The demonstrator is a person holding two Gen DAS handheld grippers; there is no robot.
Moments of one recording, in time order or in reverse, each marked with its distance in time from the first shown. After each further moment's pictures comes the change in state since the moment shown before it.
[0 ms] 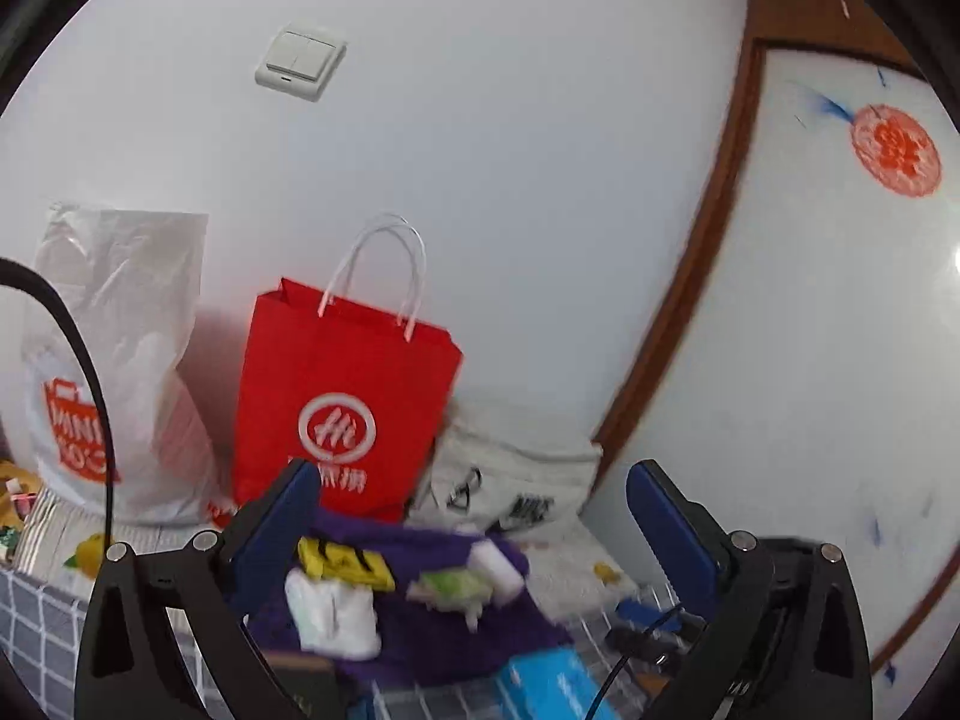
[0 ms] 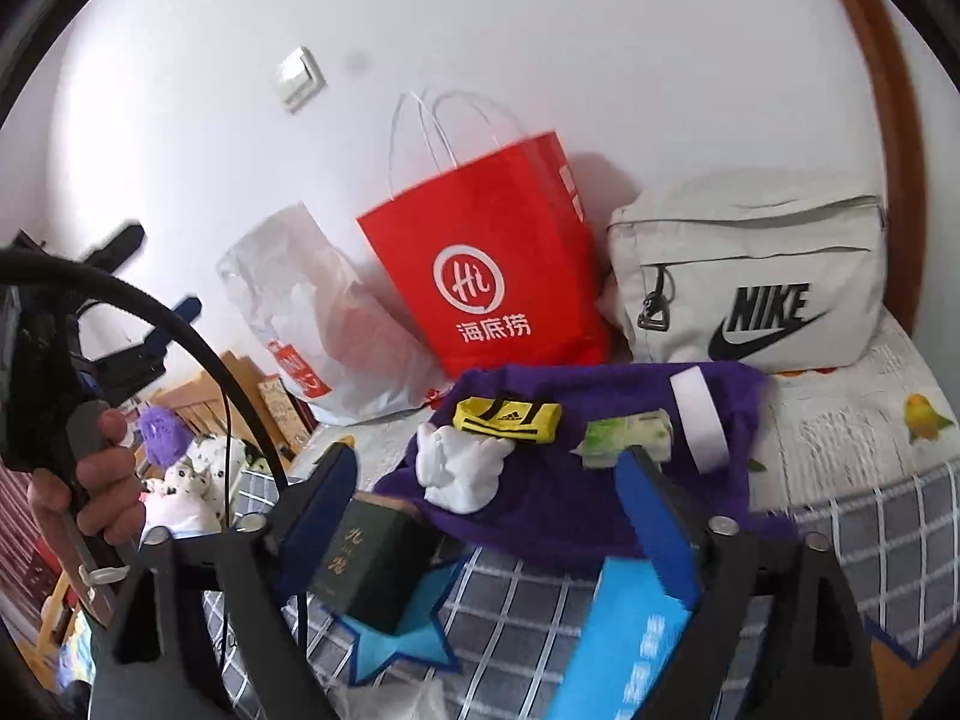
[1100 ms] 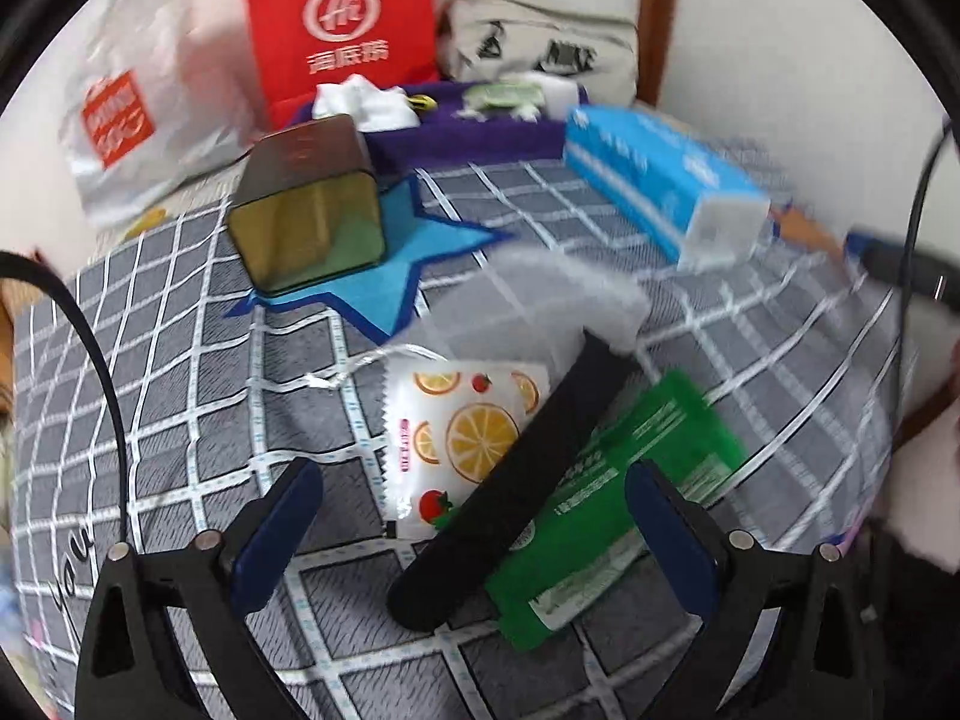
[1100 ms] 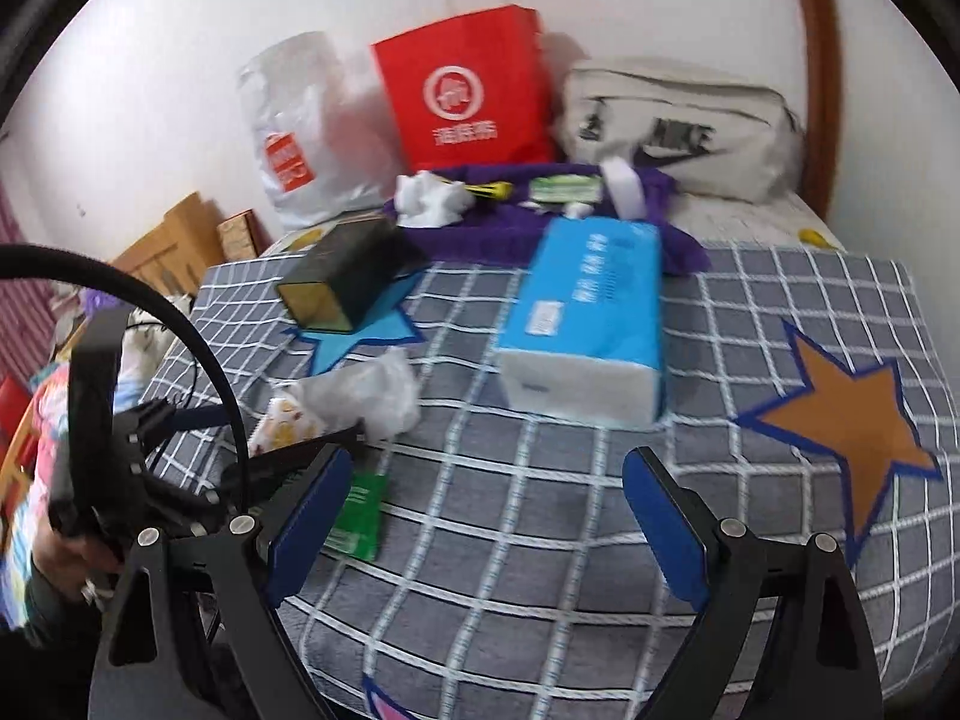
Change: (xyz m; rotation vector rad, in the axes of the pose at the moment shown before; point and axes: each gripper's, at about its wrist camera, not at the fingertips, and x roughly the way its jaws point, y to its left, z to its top) left arm -0.034 -0.012 -0.285 0.328 0.643 0.305; right arm -0.094 0.025 -0.185 -0.115 0.204 -0.203
